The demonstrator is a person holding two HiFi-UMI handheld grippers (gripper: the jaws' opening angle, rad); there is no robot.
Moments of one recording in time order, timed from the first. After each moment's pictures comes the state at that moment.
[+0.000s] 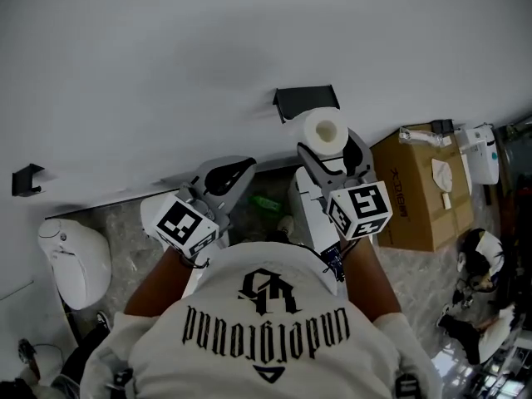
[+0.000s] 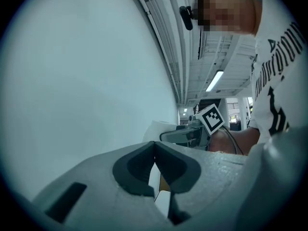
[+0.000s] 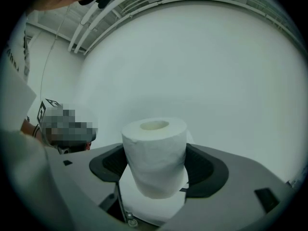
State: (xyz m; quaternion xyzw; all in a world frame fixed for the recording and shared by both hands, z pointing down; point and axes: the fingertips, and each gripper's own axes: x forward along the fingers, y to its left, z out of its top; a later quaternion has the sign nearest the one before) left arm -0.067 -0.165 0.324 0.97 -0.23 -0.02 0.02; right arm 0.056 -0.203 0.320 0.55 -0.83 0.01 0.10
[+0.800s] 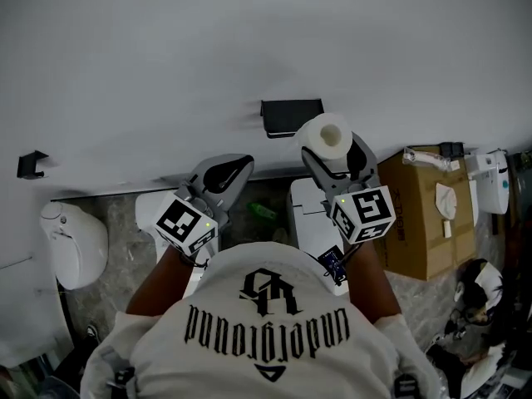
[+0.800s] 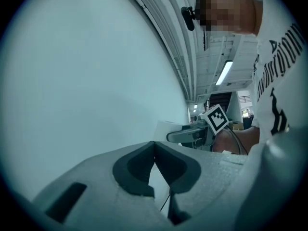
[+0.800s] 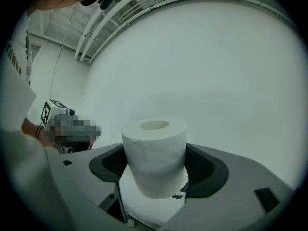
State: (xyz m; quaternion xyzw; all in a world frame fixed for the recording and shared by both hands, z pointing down) left arm 0.010 -0.193 0.318 0.96 -0.29 0.00 0.01; right arm 0.139 -0.232 0.317 0.50 -0.86 0.00 0.09
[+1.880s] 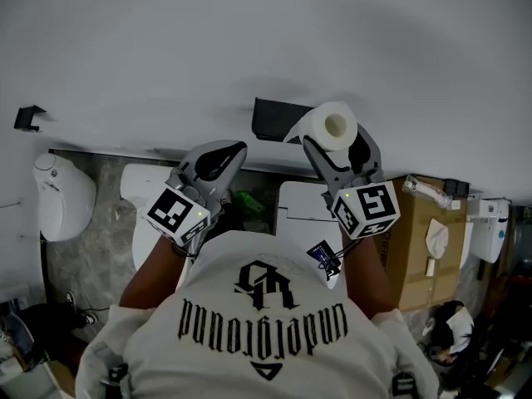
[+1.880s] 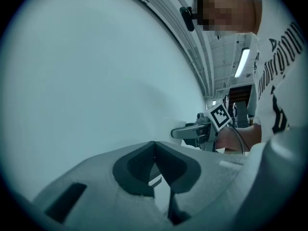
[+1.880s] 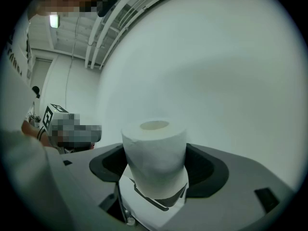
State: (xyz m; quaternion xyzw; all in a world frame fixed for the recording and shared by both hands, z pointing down) left arm 0.043 -0.246 0.341 0.92 -0.40 0.00 0.02; right arm 0.173 -0.306 0.332 0.41 -0.91 0.01 0.08
